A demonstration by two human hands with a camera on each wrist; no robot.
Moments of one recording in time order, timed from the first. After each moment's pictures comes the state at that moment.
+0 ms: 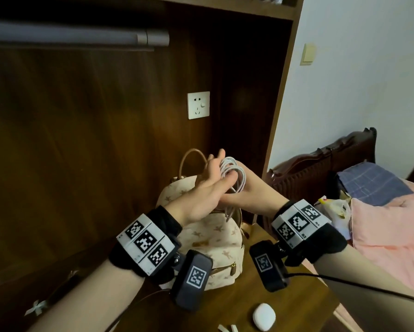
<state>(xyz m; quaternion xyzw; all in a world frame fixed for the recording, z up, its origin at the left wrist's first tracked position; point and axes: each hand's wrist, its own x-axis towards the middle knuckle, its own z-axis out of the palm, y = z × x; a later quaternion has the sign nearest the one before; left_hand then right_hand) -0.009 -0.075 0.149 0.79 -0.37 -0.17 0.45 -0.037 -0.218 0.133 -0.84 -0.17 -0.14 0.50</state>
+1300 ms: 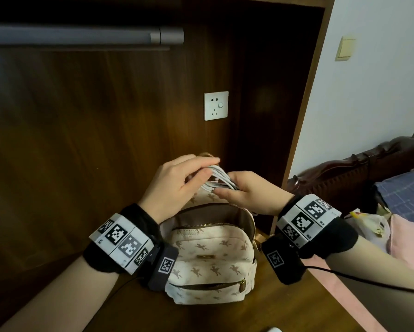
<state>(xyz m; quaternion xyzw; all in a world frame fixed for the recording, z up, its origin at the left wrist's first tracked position) 0.050 -0.048 0.136 0.77 -0.46 0.21 0.40 0.004 -0.238 0.134 -0.93 -0.17 -0.05 0.33</state>
